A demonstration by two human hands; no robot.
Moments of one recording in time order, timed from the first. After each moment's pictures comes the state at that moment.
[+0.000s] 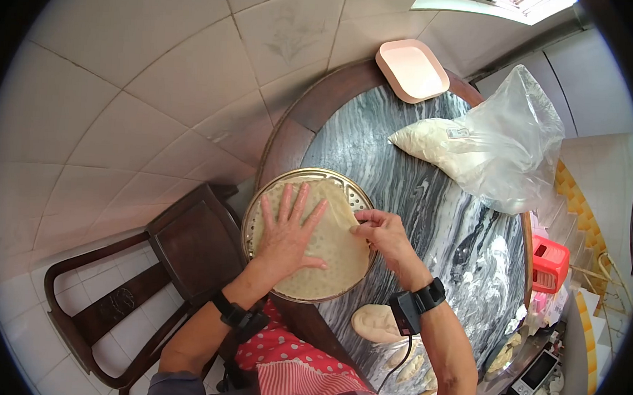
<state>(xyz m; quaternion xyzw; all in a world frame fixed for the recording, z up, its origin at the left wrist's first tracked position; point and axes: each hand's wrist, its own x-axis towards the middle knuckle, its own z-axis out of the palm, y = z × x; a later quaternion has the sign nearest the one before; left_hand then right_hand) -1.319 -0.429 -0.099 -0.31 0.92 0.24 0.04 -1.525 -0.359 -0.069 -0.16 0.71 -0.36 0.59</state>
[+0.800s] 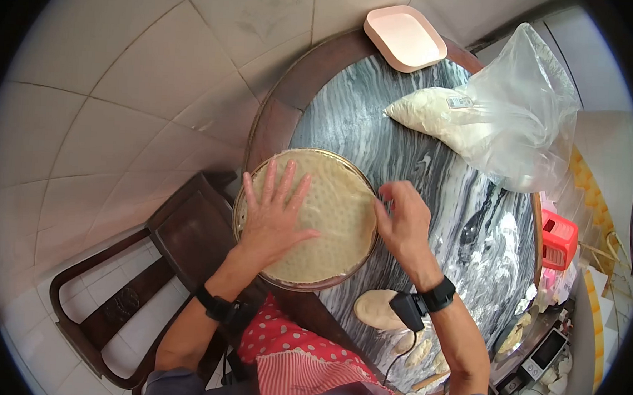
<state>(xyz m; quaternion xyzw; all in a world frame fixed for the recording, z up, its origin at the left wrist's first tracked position) -1.316 -0.441 -0.094 -0.32 0.93 0.21 0.00 -1.535 -0.343 -0.063 -0.48 0.82 -0.26 0.18</state>
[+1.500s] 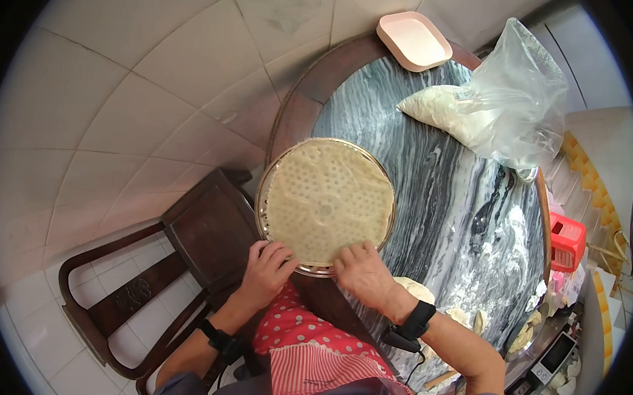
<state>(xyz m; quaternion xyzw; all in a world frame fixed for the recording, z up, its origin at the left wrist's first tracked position) -1.210 -0.357 -0.095 -0.24 0.93 0.25 -0.11 -1.443 -0.275 -0.065 -0.82 0.54 -0.01 0.15</state>
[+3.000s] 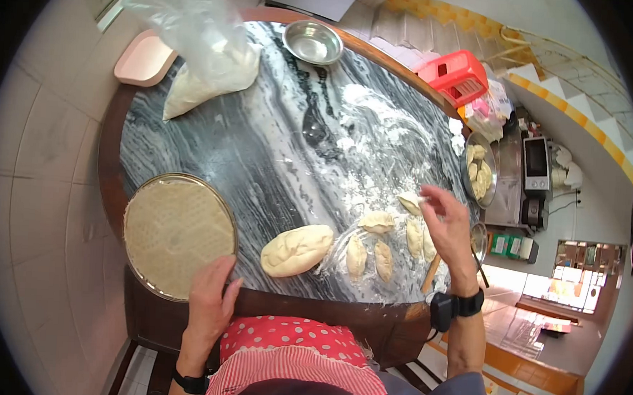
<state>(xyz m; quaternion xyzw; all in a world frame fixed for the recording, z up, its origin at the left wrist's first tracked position) -1.312 -0.329 -0.039 -0.11 0.89 0.43 -0.08 -1.560 -0.023 0.078 -0.16 0.95 -0.27 0.07</state>
